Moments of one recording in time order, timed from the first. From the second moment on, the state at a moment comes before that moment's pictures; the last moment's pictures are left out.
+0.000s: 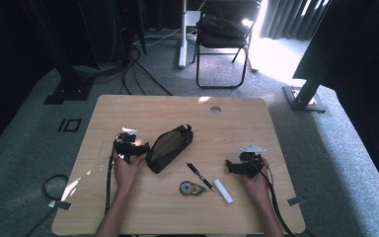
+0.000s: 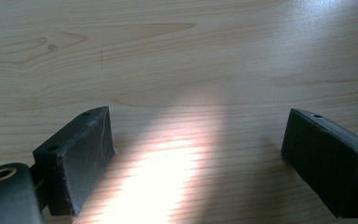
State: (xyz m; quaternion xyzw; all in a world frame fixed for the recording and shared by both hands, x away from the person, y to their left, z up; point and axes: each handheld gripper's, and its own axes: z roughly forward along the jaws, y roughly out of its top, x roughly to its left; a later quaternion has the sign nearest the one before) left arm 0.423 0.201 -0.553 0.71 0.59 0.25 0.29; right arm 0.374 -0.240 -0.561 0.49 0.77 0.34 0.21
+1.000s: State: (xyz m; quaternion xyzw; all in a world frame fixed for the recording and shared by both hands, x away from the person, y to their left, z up) left arm 0.390 0.202 -0.507 0.68 0.59 0.27 0.35; right arm 0.374 -0.240 -0.561 0.50 0.77 0.34 0.21
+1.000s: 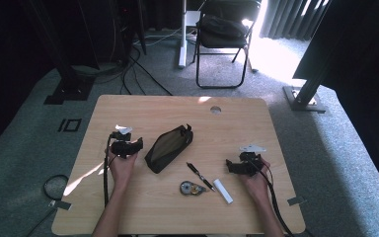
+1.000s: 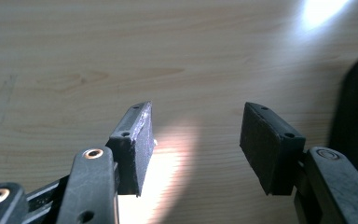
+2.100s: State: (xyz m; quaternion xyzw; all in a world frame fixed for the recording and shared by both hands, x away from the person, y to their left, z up) left arm 0.377 0.131 -0.495 0.79 0.42 0.25 0.36; right arm 0.364 -0.217 -0.523 0.44 0.79 0.36 0.23
